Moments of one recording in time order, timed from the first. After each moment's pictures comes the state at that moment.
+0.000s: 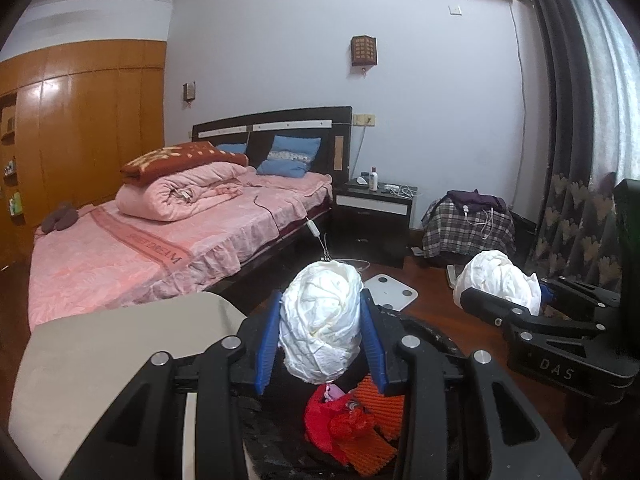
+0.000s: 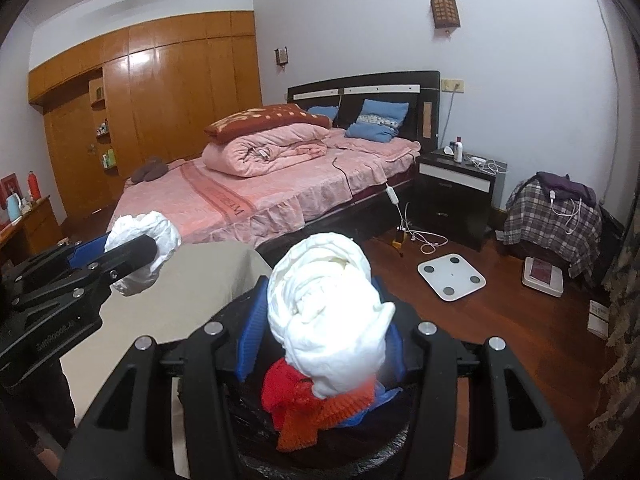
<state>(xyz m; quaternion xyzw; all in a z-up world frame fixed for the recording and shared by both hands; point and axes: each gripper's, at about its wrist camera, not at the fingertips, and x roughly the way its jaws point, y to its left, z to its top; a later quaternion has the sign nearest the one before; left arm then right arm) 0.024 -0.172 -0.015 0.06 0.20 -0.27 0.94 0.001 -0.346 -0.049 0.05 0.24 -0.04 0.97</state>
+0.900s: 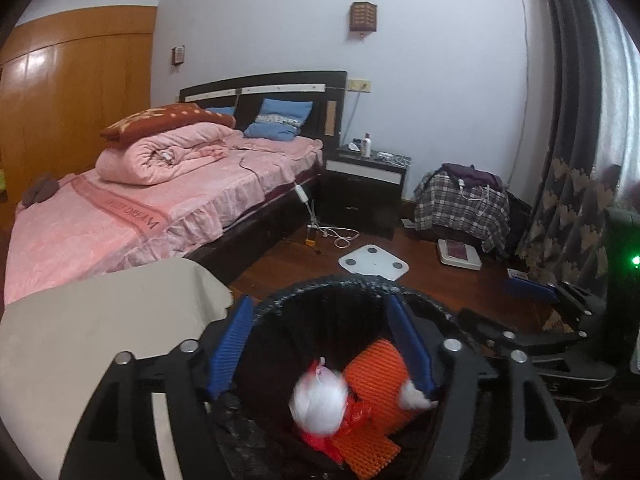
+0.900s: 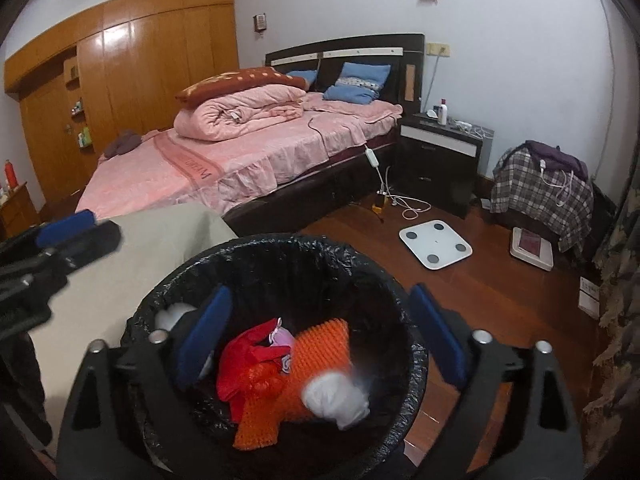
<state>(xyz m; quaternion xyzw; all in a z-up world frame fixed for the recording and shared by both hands) 0.078 -0.187 -0.056 0.05 0.26 -0.28 0.92 0.045 -0.376 -0.111 0.05 0.30 -0.08 0.95</state>
